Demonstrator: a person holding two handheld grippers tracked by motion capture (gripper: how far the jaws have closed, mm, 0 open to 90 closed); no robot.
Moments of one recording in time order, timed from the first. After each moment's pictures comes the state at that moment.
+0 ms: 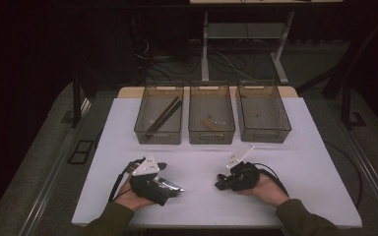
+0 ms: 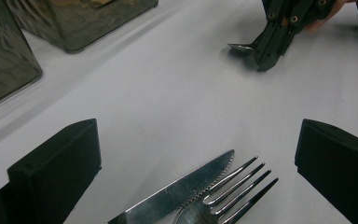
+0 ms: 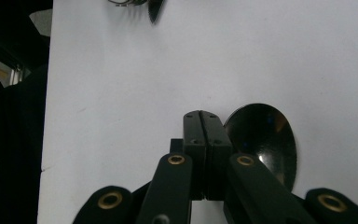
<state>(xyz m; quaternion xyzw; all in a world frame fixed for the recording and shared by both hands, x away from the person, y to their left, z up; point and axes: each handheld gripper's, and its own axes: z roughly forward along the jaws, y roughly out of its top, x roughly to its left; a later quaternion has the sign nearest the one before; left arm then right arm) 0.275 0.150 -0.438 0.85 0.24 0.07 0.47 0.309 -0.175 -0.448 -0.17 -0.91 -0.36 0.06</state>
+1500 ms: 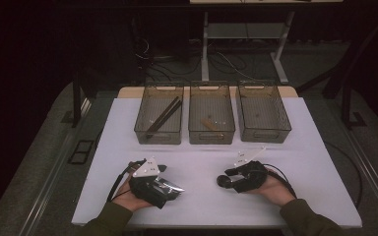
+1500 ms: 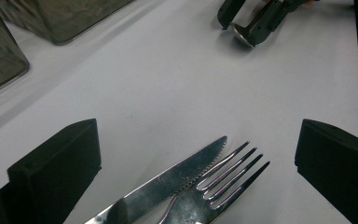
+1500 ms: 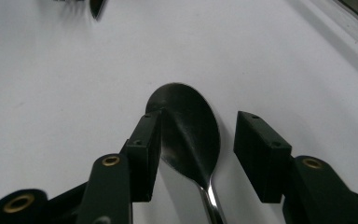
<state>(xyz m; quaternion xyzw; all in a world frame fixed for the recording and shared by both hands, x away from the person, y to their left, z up) 0.272 0.150 -0.439 0.86 0.22 0.07 0.46 0.303 -0.193 -0.448 -0.22 -0.90 -0.37 -0.03</state>
